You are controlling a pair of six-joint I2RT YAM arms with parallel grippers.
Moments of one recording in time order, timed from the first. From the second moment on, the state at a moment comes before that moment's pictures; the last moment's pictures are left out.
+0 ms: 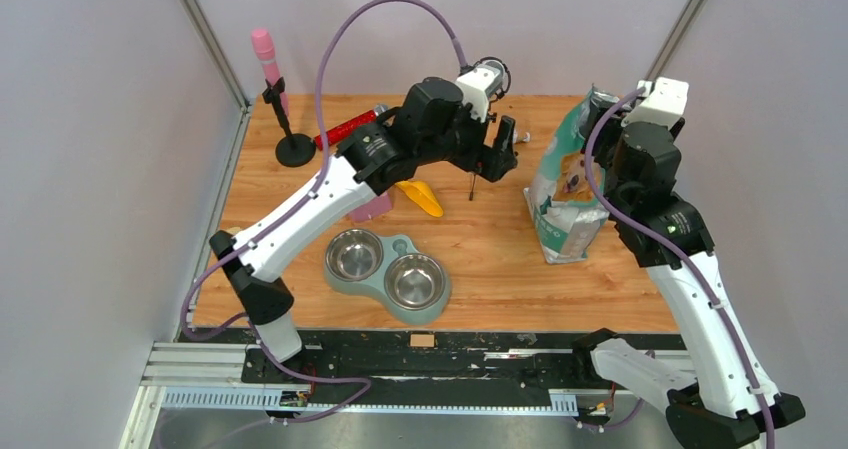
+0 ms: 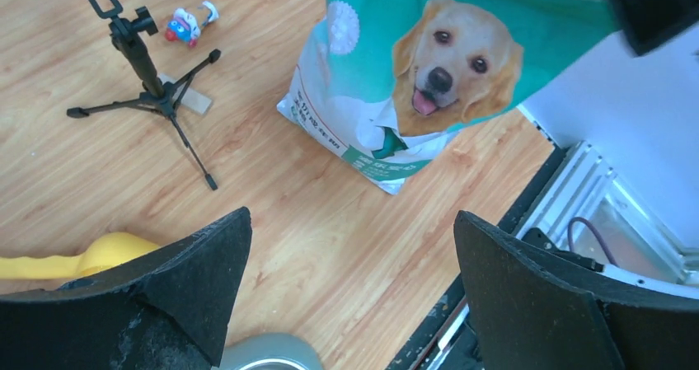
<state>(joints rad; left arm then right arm) -0.92 1.77 2.07 -0.73 0.02 -0.30 0.38 0.99 1.36 -0.52 0.71 0.11</state>
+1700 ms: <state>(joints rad) -0.88 0.88 1.09 -0.70 -0.58 -0.42 0.57 1.81 1.25 -0.20 -0.24 0.23</state>
